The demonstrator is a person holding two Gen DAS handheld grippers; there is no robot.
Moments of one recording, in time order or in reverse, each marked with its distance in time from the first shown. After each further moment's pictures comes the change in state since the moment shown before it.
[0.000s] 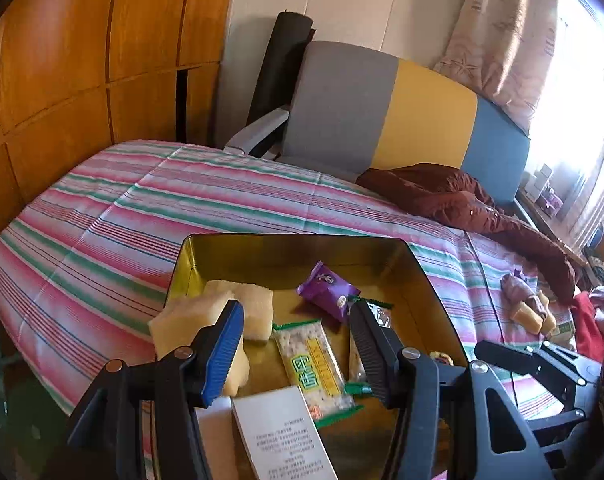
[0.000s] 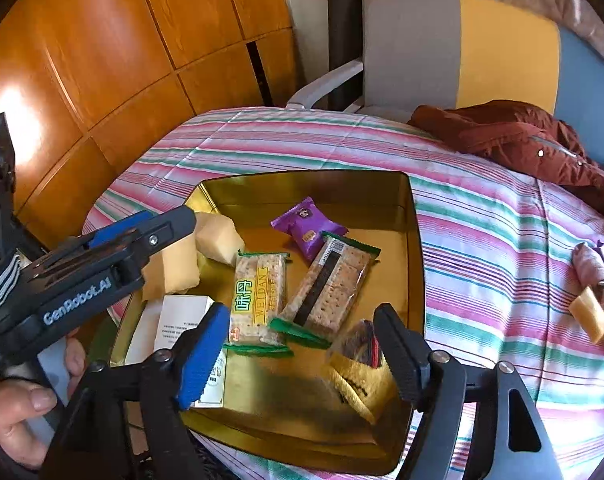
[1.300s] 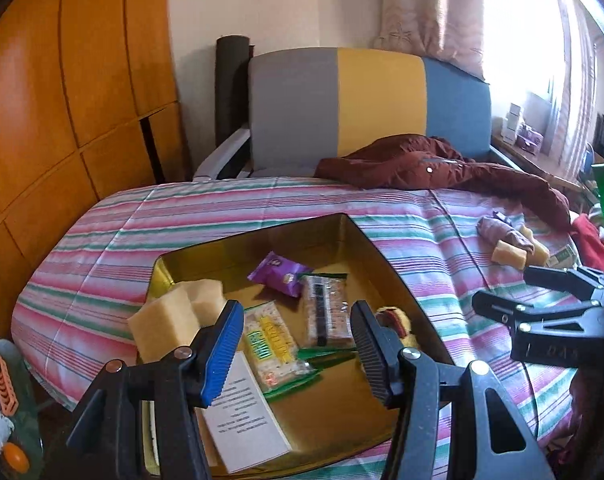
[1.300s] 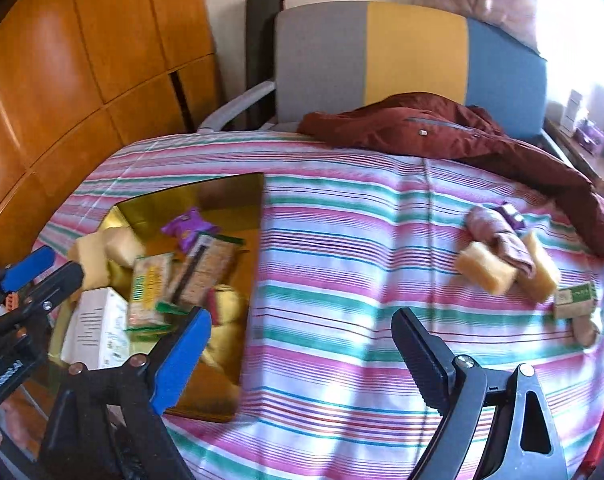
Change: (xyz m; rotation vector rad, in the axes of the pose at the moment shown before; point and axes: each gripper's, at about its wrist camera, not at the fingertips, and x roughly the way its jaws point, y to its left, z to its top) left arm -0.033 -0.078 -0.032 0.258 -0.036 0.032; right arm -0.051 -0.094 -0.038 0.139 -0.072 -0.227
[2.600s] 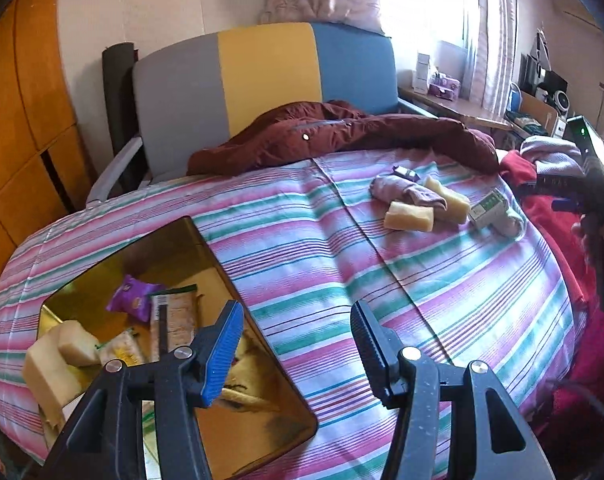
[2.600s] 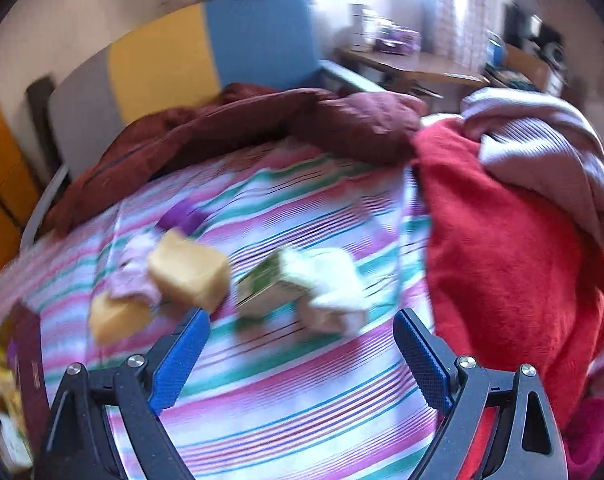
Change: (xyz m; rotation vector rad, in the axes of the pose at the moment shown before) left arm 0.030 -0.124 0.007 0.225 0.075 -0.235; right arm -0.053 -0.312 -0.036 0.542 -0.015 -0.387
